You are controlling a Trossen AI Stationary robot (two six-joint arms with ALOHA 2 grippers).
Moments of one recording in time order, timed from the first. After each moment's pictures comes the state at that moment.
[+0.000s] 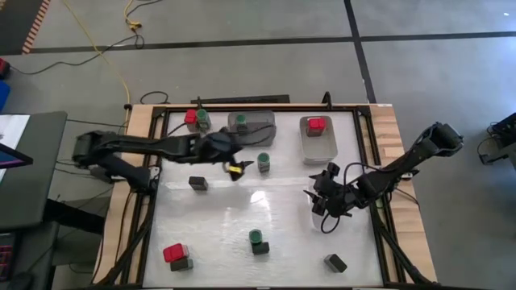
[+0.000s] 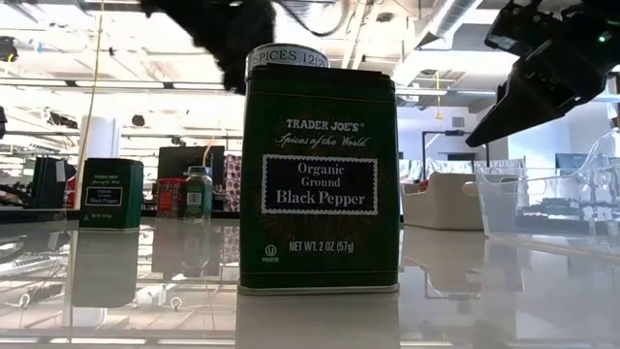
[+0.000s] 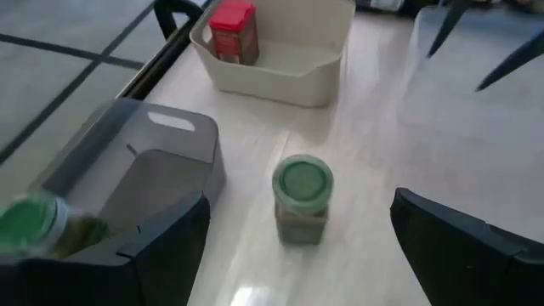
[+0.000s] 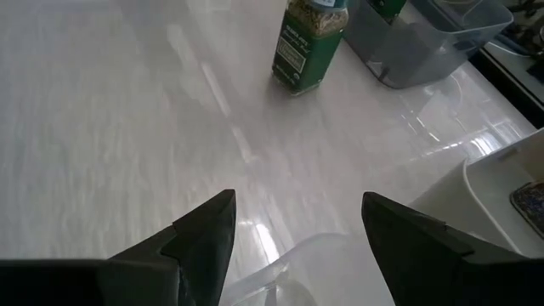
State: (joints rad) left arm 0.08 1.40 1.04 -0.21 -0.27 -0.10; right arm 0.51 1.20 0.60 -0.36 0.77 0.58
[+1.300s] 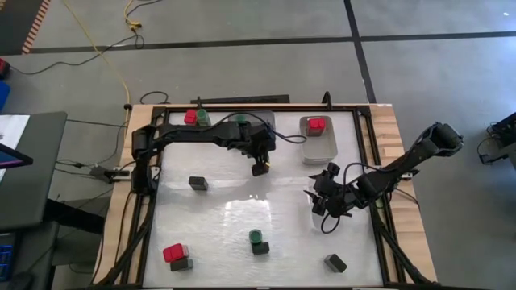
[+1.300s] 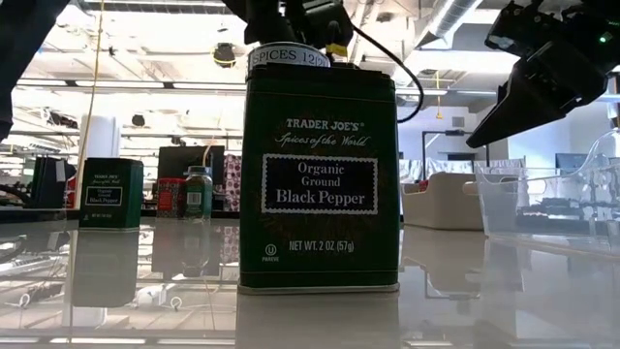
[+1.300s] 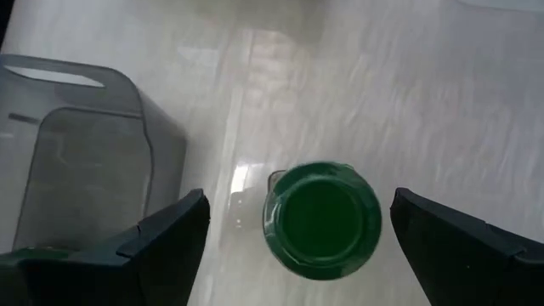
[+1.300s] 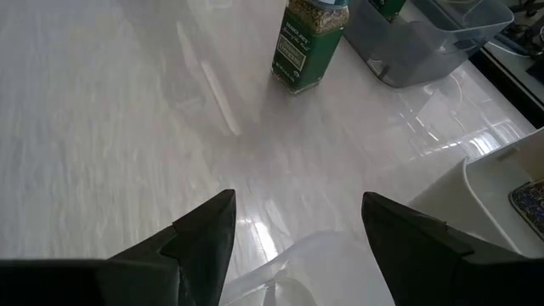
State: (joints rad) left arm 0.18 1.93 1.63 -0.71 -0.06 0.03; right arm 0.51 1.20 0.60 -0.36 0.77 0.58
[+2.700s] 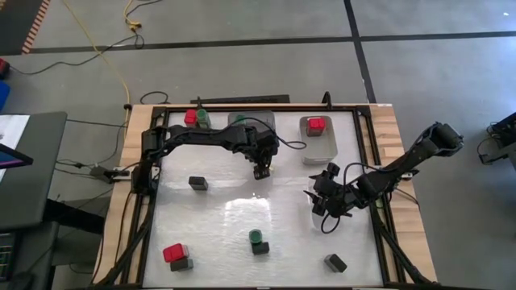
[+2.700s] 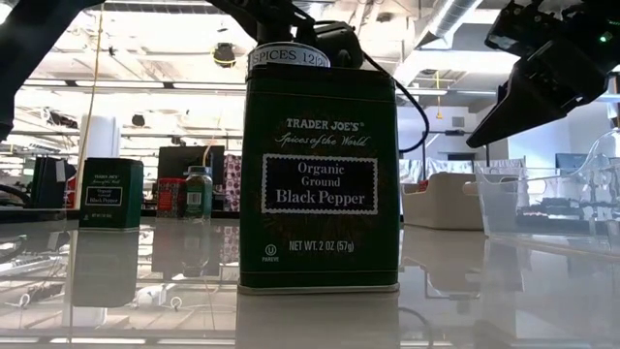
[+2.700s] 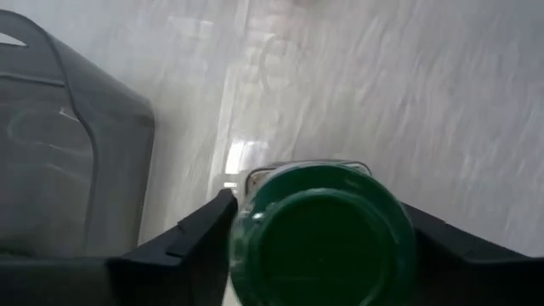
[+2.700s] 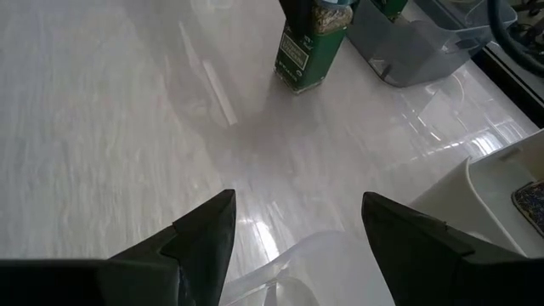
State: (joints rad) left arm 0.18 2.03 1.64 -0.71 -0.06 0.01; right arm 0.51 1.20 0.60 -0.36 0.76 0.58
